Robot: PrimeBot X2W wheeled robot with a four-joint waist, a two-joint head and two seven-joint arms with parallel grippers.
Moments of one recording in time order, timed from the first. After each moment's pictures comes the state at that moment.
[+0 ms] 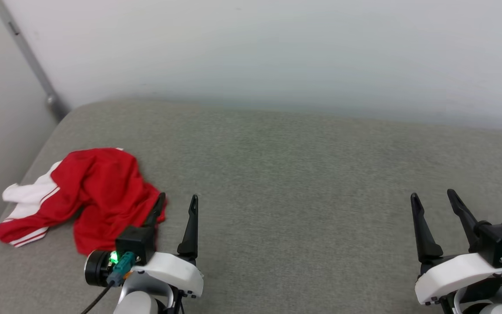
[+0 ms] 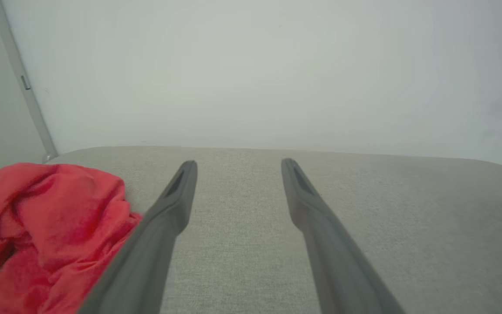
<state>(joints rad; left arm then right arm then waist) -0.16 0.05 -0.15 0.32 -0.17 -0.05 -0.26 0.00 -0.05 -0.05 -0.04 0.05 0.13 -0.01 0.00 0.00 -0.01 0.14</state>
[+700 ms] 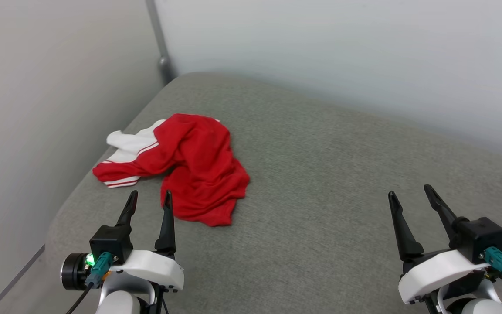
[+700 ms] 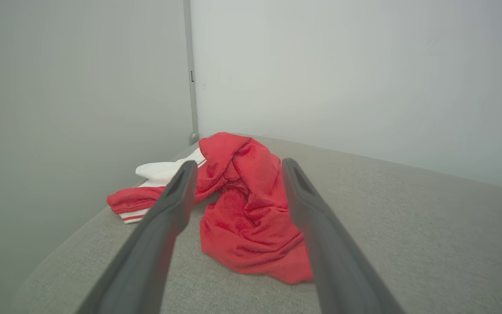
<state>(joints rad) -0.15 0.05 -0.06 0.29 -0.14 -0.03 -0.26 -0.02 -0.05 0.02 -0.04 0.04 0.13 -0.01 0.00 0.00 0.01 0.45</state>
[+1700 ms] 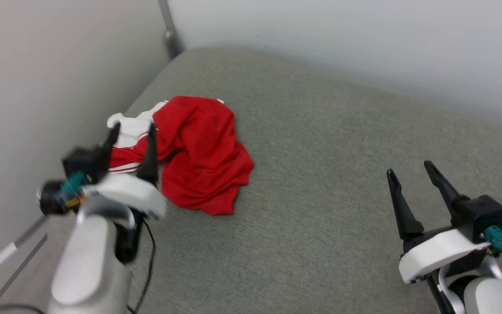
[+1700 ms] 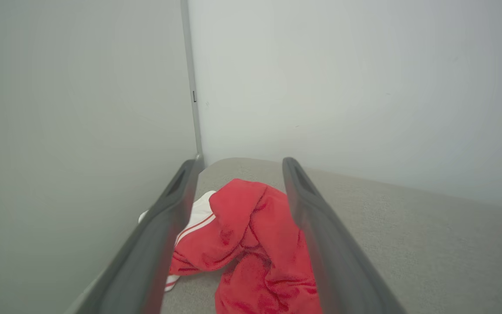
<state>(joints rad) -0.43 0.10 -0.02 0.40 -0.19 -0.09 -0.19 -0.09 -0.07 0.04 -0.05 0.03 0.13 0.02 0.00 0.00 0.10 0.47</state>
